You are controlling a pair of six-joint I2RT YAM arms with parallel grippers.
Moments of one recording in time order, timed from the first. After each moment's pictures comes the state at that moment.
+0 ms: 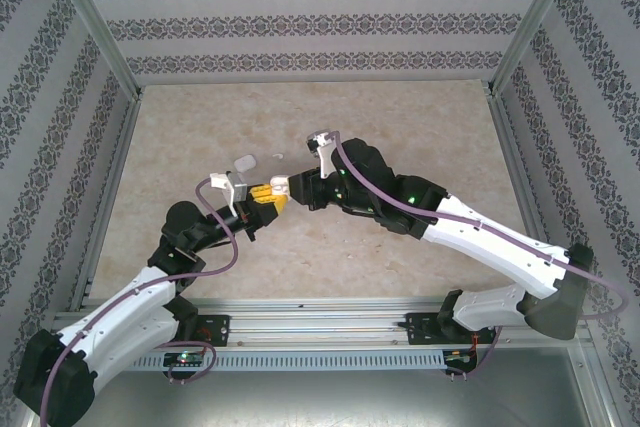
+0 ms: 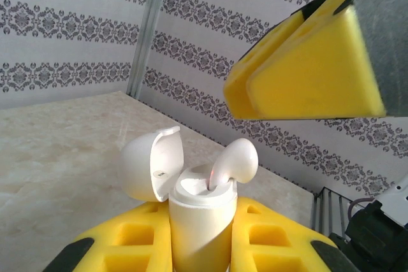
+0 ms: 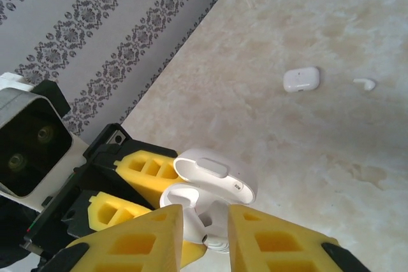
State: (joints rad) left arm -0.48 0.78 0.35 0.54 0.53 -0.35; right arm 0.98 1.29 1.28 -0.47 -0.05 0.57
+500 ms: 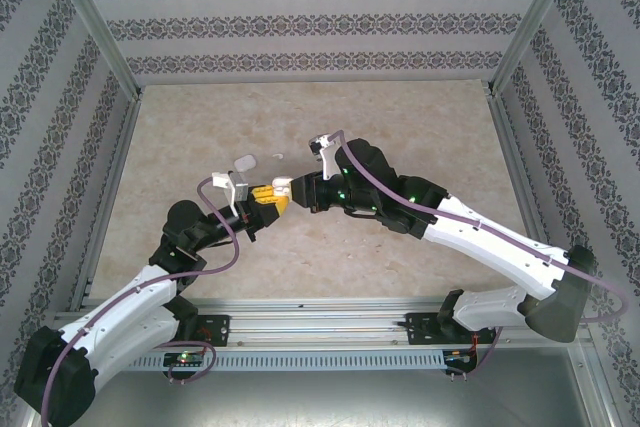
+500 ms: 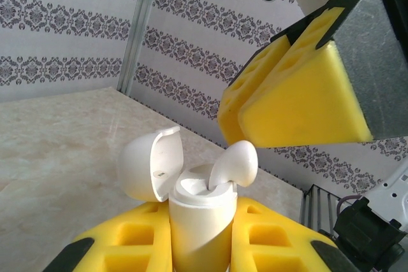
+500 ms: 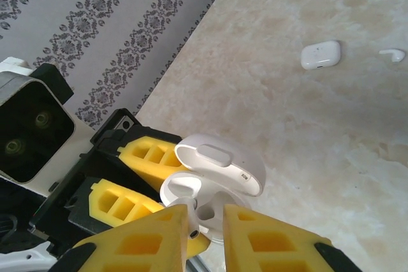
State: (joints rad) left arm -0.48 0.80 0.35 0.55 0.55 -0.37; right arm 0.95 1.28 1.23 -0.44 -0.15 0.62
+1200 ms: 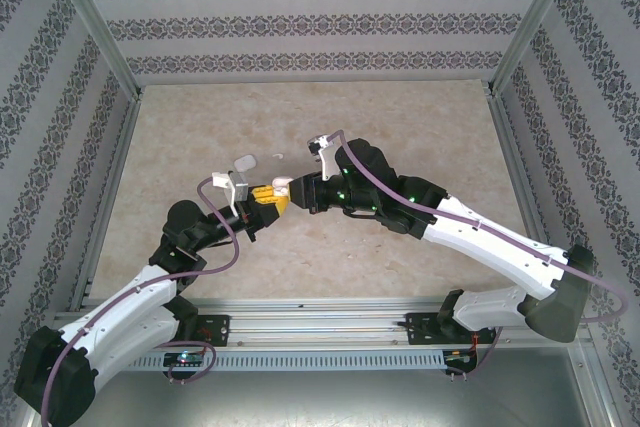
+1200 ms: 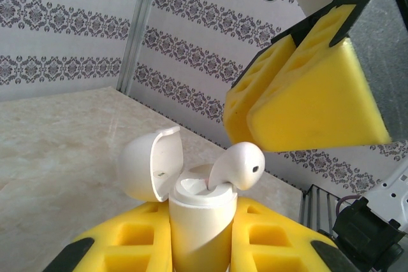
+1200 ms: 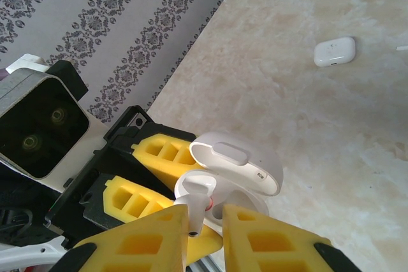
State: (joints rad) left arm -0.48 0.80 0.35 0.55 0.55 -0.37; right arm 0.95 1.28 1.23 -0.43 -0.17 0.63
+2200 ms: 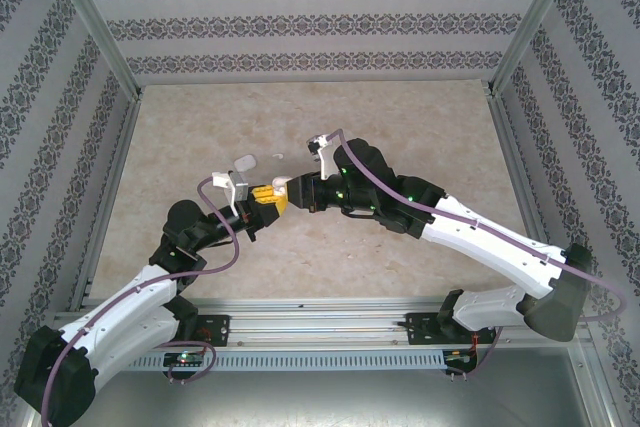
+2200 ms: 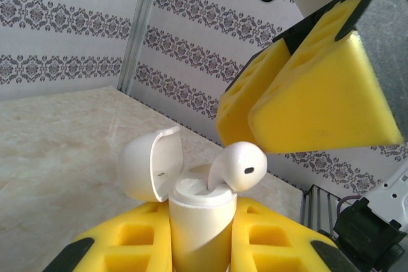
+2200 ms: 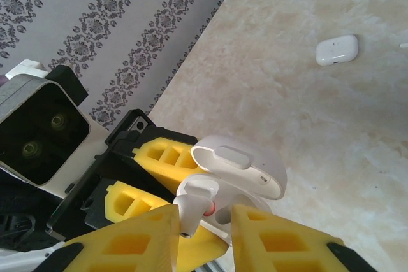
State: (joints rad) left arm -0.48 0.80 0.35 0.55 0.55 -0.37; right arm 0.95 1.29 1.23 -0.41 -0.17 0.66
